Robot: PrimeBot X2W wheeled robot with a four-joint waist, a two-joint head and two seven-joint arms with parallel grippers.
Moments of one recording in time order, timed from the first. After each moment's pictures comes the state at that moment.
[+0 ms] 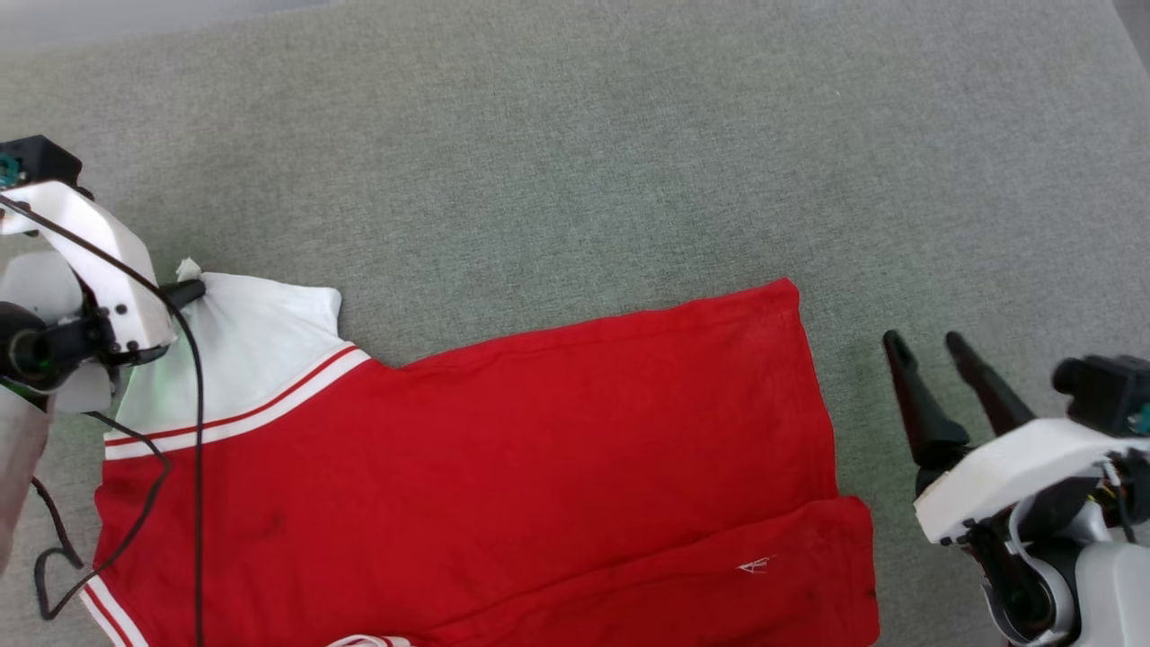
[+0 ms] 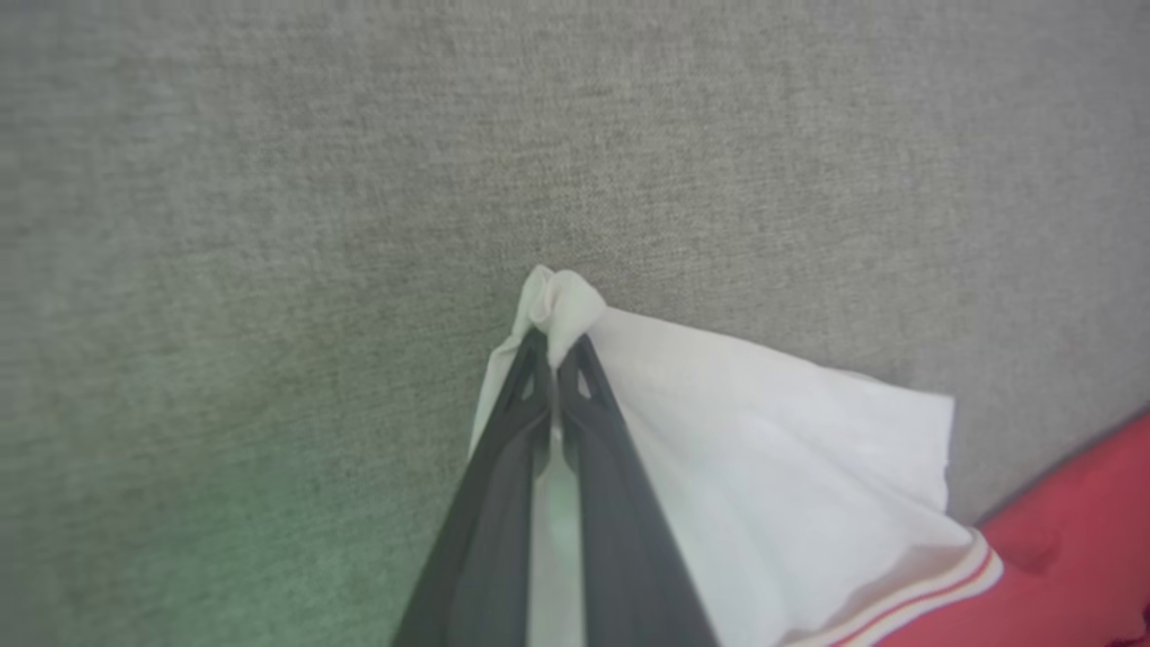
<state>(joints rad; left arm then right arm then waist) -0.88 0.69 -0.60 0.70 -1.15 -0.08 0.73 -0.14 -0.05 -0.07 -0.06 0.39 0.13 0.21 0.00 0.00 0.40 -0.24</state>
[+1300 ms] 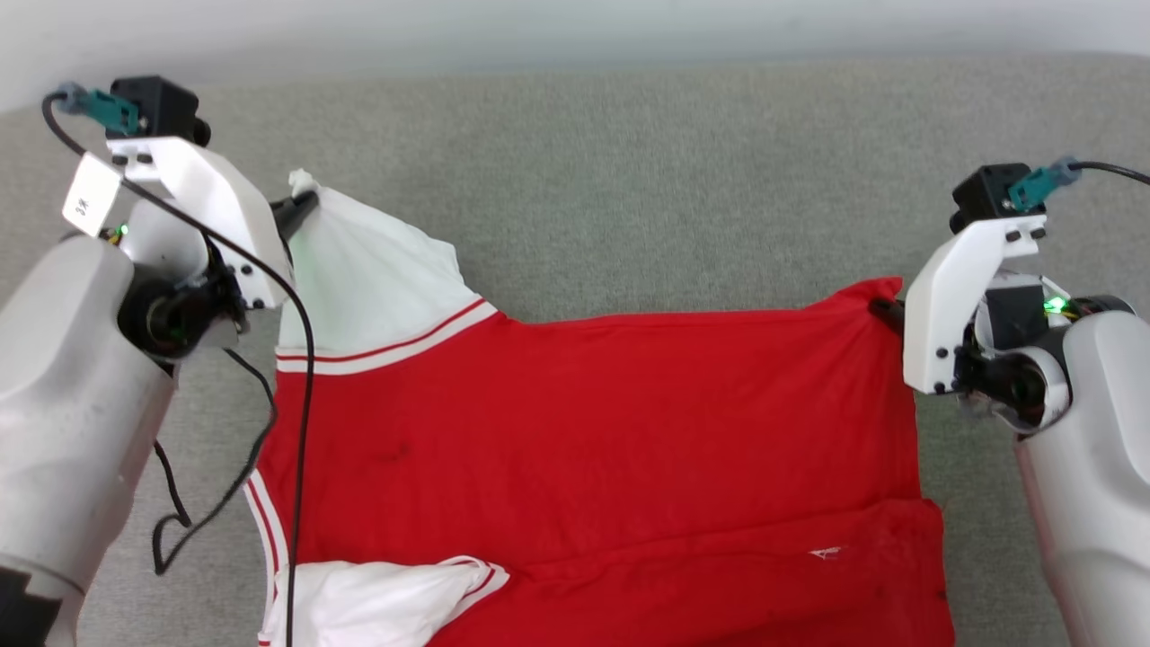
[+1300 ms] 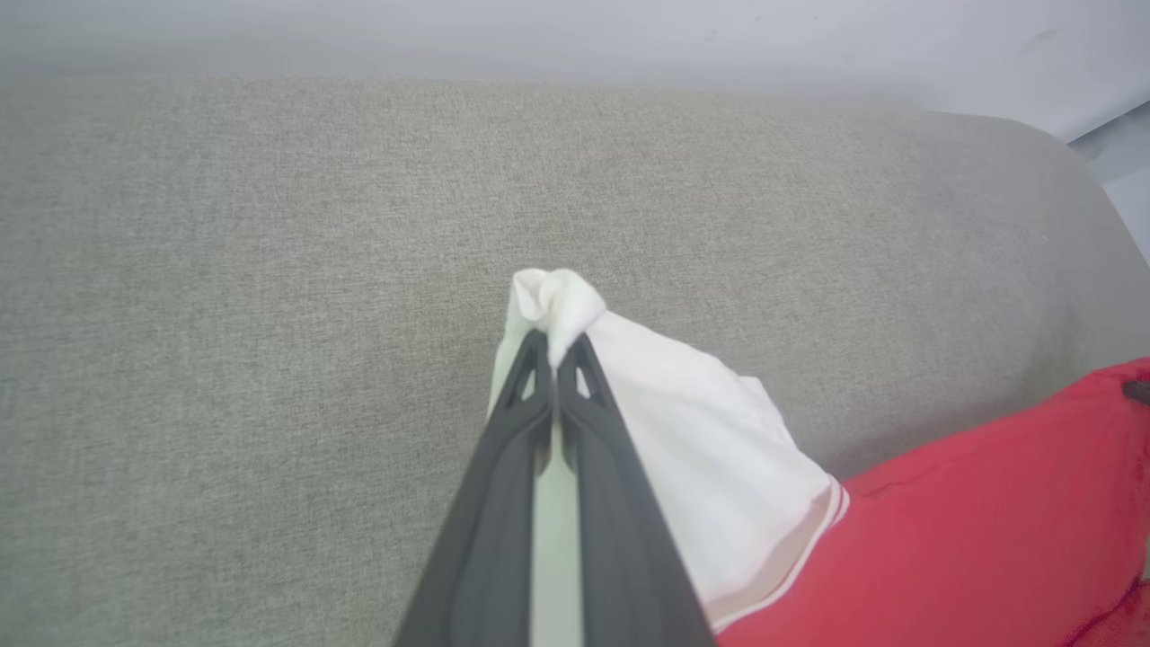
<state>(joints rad) -0.97 0.53 -0.66 0.74 -1.07 -0.13 0.39 -0.67 -0.19 0.08 0.49 0.39 0.13 0.82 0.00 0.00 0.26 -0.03</state>
